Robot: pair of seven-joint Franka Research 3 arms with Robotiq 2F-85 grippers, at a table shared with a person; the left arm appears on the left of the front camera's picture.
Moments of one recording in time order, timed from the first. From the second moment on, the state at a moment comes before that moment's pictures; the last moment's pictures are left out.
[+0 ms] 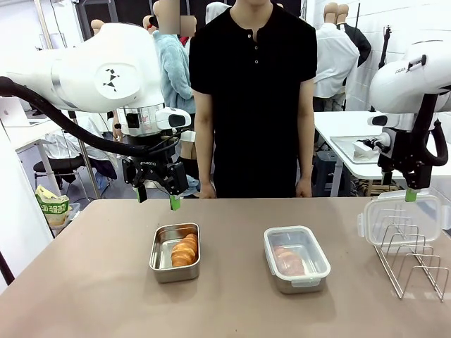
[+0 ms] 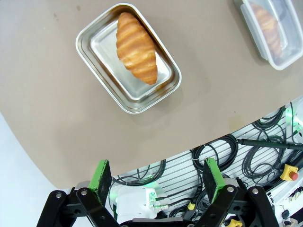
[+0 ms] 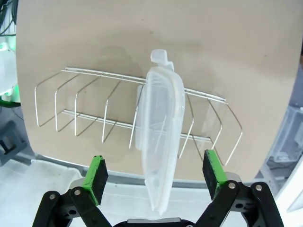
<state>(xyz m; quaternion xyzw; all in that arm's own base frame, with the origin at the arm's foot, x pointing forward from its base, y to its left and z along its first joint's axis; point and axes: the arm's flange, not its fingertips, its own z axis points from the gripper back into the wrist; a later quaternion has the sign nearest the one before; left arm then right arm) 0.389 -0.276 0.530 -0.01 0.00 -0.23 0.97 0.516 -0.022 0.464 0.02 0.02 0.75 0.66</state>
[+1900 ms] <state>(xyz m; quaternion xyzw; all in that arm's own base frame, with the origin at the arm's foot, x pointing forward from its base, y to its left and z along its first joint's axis) 0.389 -0.276 0.530 -0.01 0.00 -0.23 0.97 0.516 -0.032 0.417 0.04 0.04 0.72 0.69</state>
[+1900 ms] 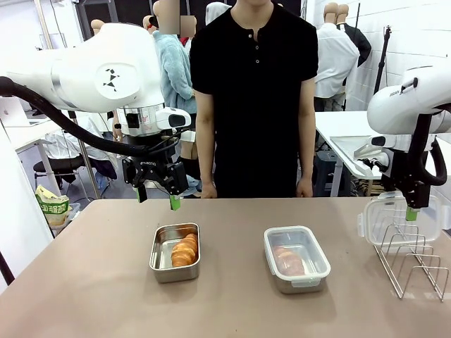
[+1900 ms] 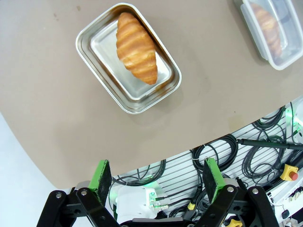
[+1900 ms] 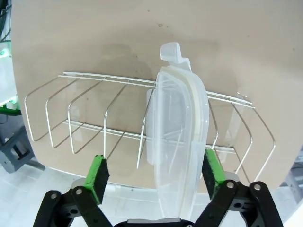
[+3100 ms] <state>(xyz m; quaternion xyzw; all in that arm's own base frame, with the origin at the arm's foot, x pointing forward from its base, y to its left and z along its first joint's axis) 0.389 -0.276 0.530 -0.01 0.00 -0.23 0.97 0.516 -0.034 0.418 0.04 0.03 0.72 0.69</state>
